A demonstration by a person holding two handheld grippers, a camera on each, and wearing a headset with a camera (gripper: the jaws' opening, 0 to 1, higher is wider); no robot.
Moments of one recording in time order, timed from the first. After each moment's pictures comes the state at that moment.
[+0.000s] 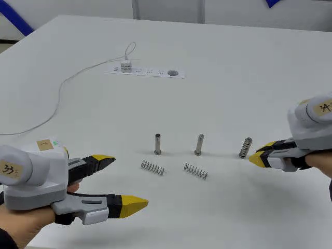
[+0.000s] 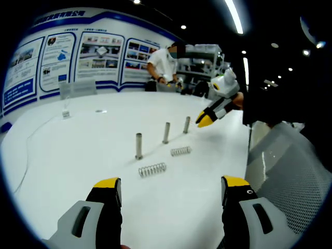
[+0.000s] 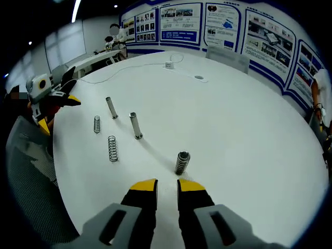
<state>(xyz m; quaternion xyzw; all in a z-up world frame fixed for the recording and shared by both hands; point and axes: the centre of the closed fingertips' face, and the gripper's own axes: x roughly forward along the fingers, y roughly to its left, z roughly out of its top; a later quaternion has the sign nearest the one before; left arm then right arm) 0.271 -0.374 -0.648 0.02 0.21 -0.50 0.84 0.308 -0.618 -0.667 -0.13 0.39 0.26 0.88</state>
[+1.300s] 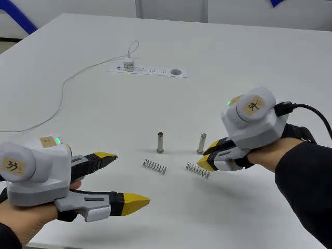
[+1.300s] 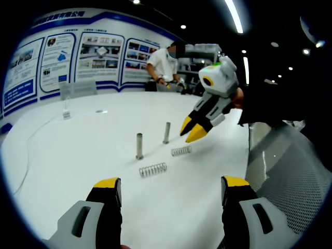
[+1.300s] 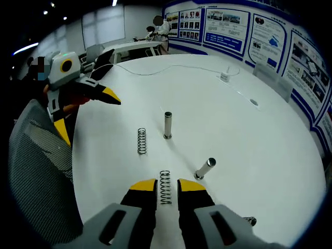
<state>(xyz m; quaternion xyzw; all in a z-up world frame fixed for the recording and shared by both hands) 0.272 -0.374 -0.647 0.03 0.21 -0.50 0.84 0.317 -0.494 -0.671 -0.20 0.37 0.39 0.82</state>
